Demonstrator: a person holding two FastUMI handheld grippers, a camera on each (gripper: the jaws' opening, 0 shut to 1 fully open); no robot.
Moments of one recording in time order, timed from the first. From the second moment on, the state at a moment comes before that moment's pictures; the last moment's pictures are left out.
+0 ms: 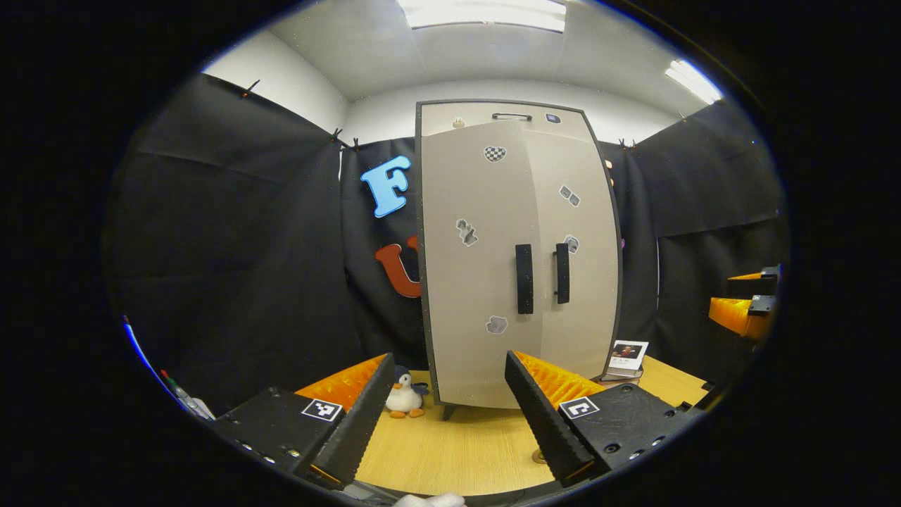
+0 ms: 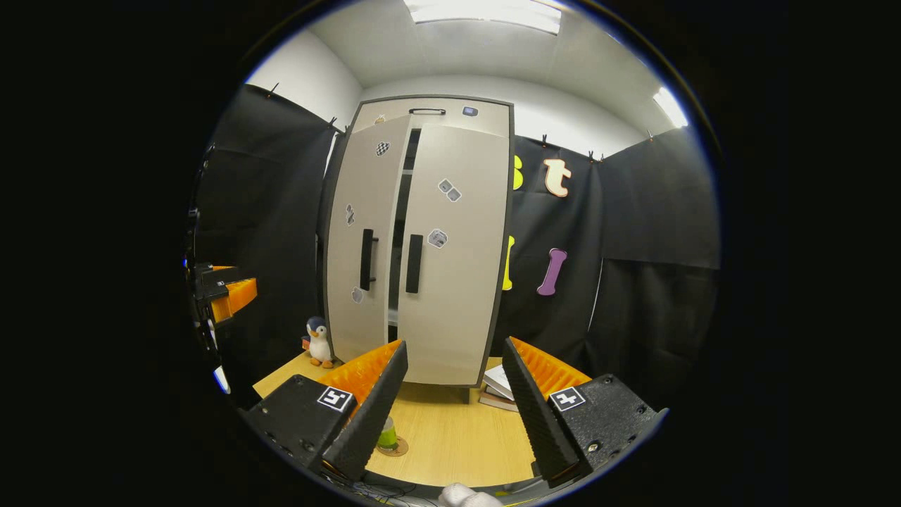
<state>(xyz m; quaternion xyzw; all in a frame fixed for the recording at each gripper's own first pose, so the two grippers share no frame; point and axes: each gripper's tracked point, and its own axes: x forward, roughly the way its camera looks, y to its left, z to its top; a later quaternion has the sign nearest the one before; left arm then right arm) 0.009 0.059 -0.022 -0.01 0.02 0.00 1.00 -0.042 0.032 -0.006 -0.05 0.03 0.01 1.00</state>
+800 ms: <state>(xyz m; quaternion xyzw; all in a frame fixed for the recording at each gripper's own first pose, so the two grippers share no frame) -0.005 0.065 -0.023 -0.02 0.02 0.01 1.00 -0.050 0.028 -0.010 -0.03 0.03 0.00 1.00</state>
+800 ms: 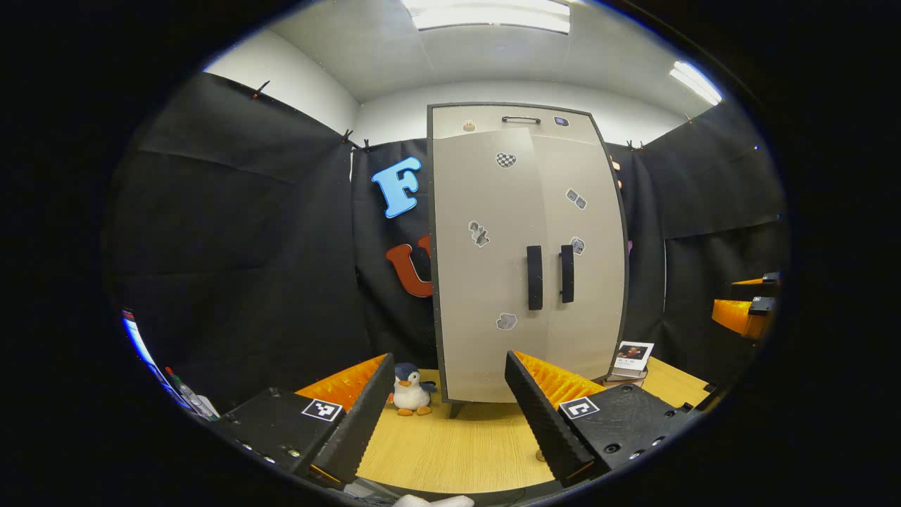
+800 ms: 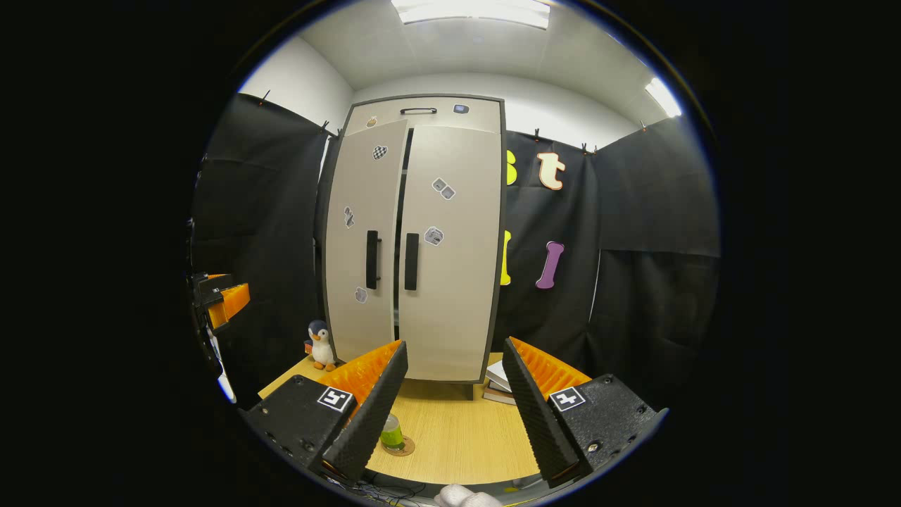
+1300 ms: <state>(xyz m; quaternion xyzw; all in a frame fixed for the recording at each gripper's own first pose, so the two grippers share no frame) -0.011 0.065 -0.021 -0.02 0.02 0.00 1.00 -0.057 0.029 -0.007 -0.03 0.02 -0.01 1.00</state>
